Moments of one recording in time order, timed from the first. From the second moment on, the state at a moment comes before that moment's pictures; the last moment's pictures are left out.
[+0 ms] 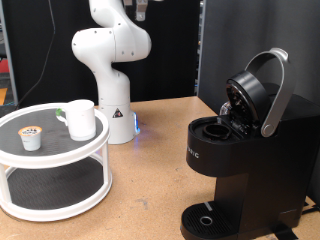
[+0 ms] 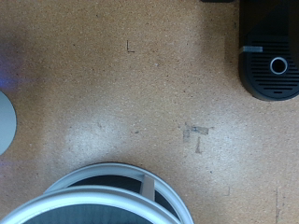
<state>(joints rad) -0.01 -0.79 -0.01 -2.37 -0.01 1.59 -0.83</state>
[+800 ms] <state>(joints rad) -0.03 -0.74 -0.19 -2.32 -0.11 1.60 -1.09</state>
